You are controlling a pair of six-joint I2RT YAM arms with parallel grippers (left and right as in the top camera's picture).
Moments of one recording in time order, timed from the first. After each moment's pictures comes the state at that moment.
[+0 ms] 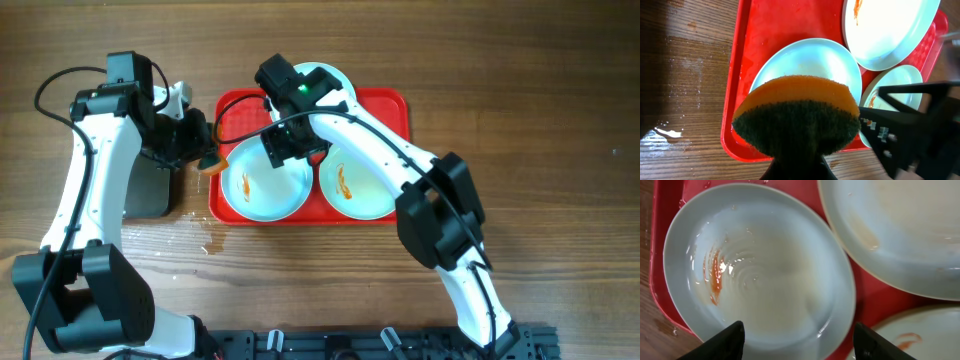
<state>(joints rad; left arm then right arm) 0.10 1.67 1.36 -1.09 0.41 -0.20 0.71 2.29 2.03 -1.14 -0.14 0.28</state>
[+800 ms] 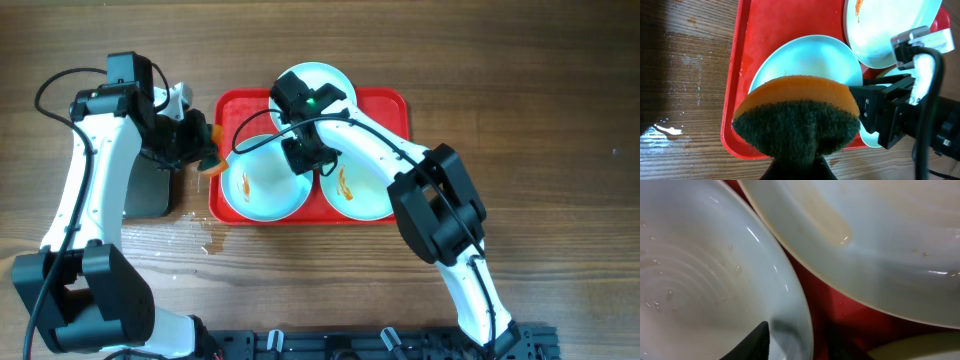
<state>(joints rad) 0.10 1.67 1.36 -1.10 0.41 -0.20 0.68 2.31 1.84 -0.99 -0.10 0.27</state>
